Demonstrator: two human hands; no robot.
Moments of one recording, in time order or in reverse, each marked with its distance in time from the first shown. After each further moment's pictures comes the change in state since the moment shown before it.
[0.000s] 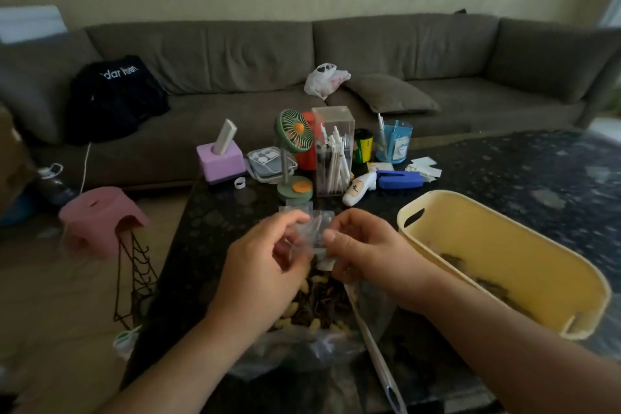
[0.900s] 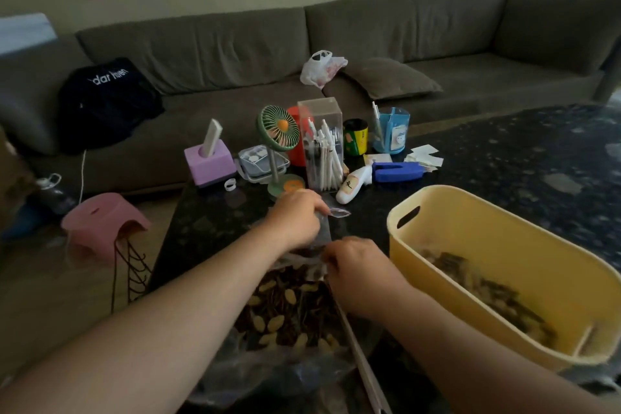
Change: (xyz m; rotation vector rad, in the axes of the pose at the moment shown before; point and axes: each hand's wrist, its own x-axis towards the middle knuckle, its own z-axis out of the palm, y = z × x) left_hand 0.127 -0.023 0.091 0.406 -0.616 -0.275; right_hand 0.031 0.041 -0.011 -0.948 0.017 -0.021
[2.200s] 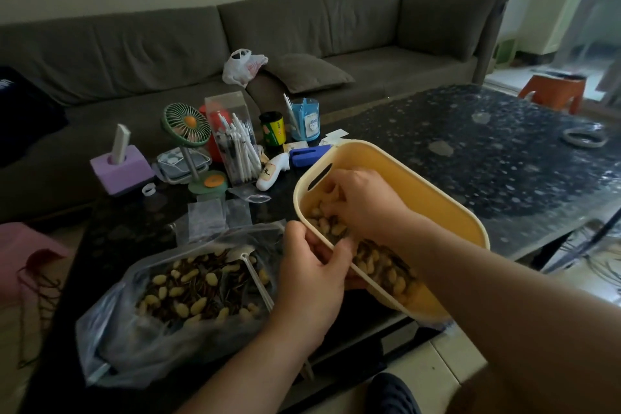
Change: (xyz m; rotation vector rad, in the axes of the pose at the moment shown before) left_hand -0.149 0.143 0.090 -1.251 0.100 0.005; right_hand -0.064 0.094 -0.081 -0.080 0.328 0.140
